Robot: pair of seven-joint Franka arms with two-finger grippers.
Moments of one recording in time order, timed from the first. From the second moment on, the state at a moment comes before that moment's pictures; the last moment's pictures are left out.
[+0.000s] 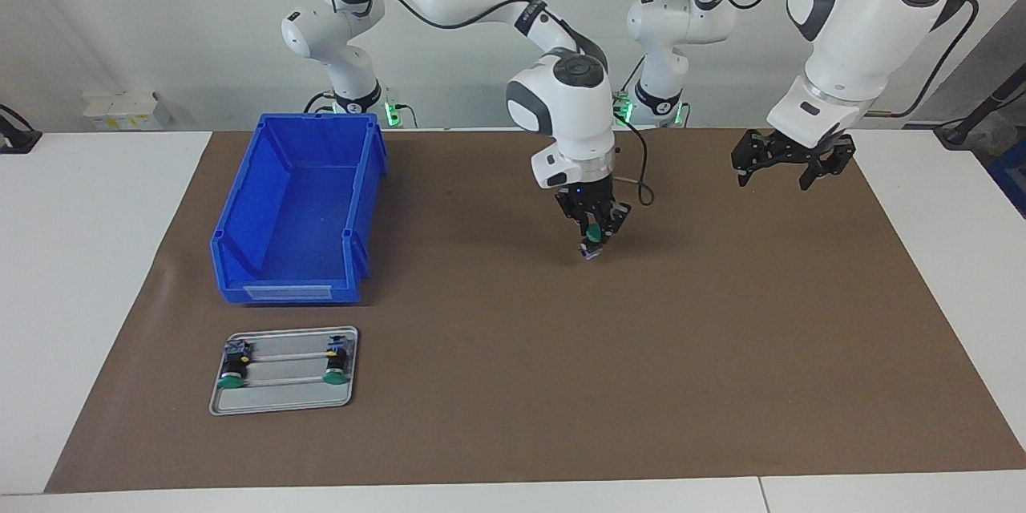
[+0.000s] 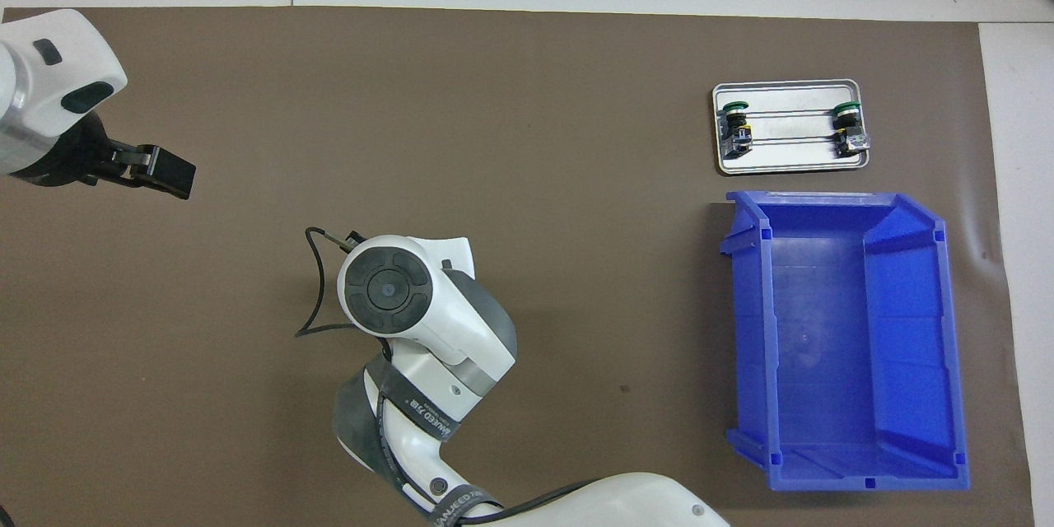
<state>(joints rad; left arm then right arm) -0.08 0.09 -0.06 -1.54 0.05 1.59 0.07 0.77 0.50 -0.08 -1.41 0.11 2.13 1.26</state>
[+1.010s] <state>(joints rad) -0.08 0.09 -0.06 -1.54 0.05 1.59 0.07 0.11 0.10 -0.08 -1.55 0.25 1.60 0.08</state>
